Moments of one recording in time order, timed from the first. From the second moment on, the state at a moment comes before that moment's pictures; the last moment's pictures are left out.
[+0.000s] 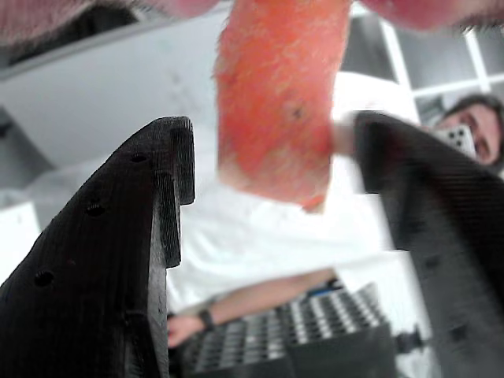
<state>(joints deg) 7.5 47.1 -12.9 53.6 -68.4</state>
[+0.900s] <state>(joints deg) 16.0 47.1 -12.9 53.6 -68.2</state>
